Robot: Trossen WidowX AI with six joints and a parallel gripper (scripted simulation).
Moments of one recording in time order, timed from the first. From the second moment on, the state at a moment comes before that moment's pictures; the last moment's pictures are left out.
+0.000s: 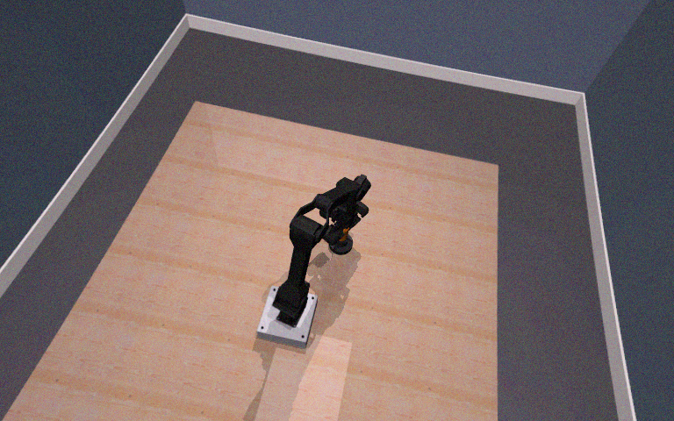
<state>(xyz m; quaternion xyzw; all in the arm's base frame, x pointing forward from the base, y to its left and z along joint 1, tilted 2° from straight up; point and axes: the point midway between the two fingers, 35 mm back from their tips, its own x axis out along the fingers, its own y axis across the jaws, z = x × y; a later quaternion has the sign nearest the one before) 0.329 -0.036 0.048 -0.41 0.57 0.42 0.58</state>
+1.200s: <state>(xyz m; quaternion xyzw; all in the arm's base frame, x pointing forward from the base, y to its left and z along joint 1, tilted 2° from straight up) 0.333 -0.036 0.046 -0.45 0.53 0.47 0.55</state>
